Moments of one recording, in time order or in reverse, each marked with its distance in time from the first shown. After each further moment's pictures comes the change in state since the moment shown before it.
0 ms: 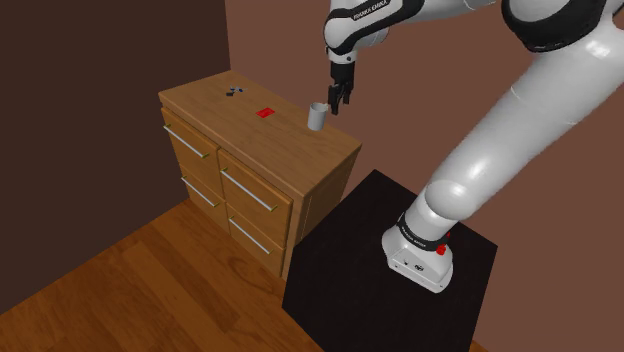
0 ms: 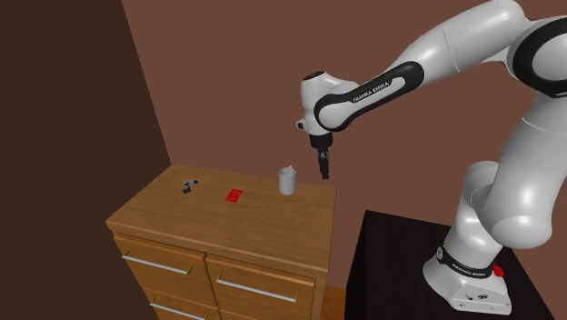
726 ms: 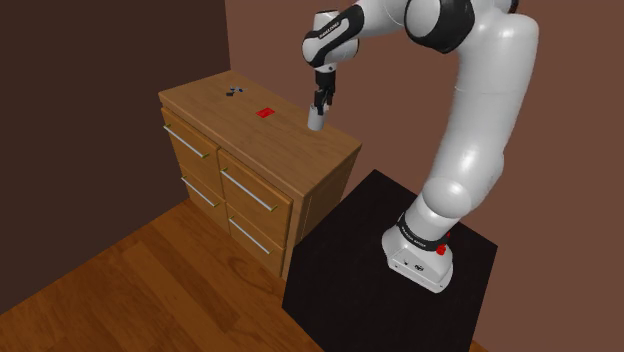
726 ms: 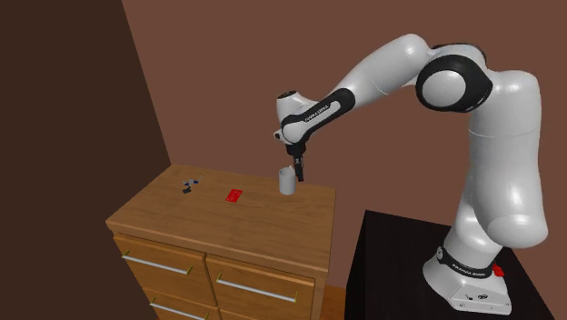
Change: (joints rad) arm -0.063 0.445 -0.016 0.338 0.101 0.132 -0.201
